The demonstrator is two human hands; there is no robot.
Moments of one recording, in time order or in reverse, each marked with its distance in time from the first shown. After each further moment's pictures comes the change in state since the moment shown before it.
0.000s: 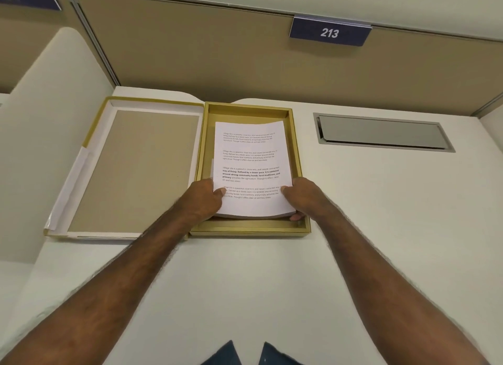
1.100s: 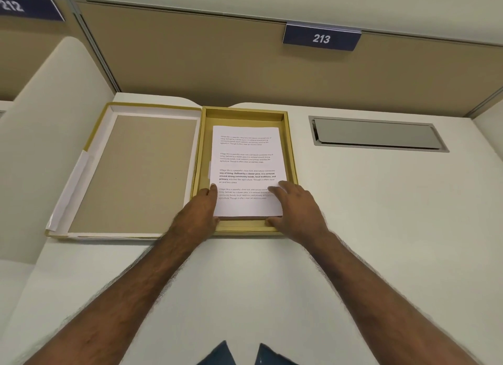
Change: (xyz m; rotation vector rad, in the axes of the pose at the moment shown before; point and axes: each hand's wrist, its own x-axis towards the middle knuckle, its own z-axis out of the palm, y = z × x) left_hand -0.032 -0.016 0.024 0.395 0.074 0.209; right_hand -0.055 0.022 0.022 -0.535 0.266 -0.526
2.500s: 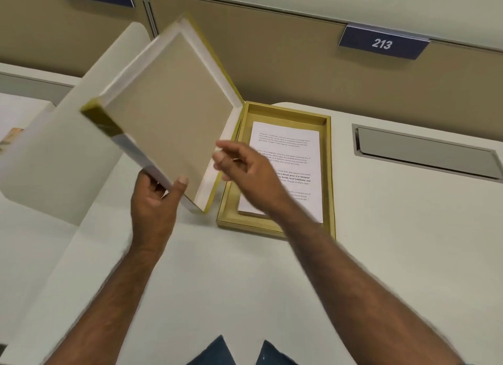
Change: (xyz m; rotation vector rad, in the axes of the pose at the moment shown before) left_hand -0.079 -0.070 -0.045 -1.242 0.809 -0.209; right_hand 0.041 -0.153 -0.038 1.159 -0.106 -0.222
